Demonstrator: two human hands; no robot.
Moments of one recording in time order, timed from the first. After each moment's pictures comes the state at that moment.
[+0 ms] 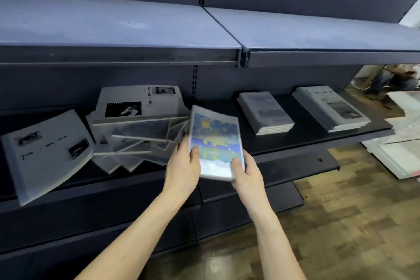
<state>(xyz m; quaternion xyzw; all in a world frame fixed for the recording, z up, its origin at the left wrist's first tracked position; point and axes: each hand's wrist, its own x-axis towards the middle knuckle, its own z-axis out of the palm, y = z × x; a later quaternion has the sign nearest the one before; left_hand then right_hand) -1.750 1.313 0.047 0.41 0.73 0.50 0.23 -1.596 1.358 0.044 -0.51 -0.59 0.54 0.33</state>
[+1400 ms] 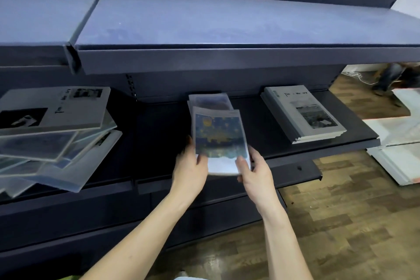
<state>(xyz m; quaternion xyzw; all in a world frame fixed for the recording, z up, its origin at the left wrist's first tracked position) -1.577 1.506 0.028 0.38 0.76 0.46 0.26 -1.422 1.572 0.021 -0.52 -0.64 0.47 0.31</state>
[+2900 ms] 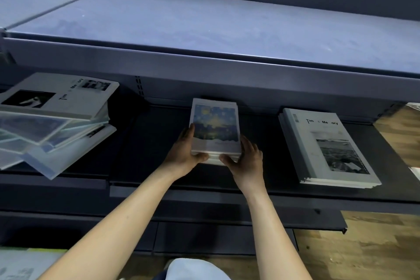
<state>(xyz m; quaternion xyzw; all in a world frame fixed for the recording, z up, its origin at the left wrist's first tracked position) -1.598 1.607 0.011 0.40 0.81 0.36 0.23 -1.444 1.718 -0.008 -0.40 -0.81 0.34 0.26</state>
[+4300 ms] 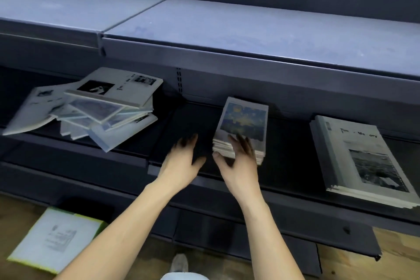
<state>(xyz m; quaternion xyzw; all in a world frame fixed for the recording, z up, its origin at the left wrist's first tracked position) -1.579 1.516 0.027 0.36 0.90 0.24 0.09 -1.463 1.637 0.020 -0.28 -0.86 0.36 0.24</state>
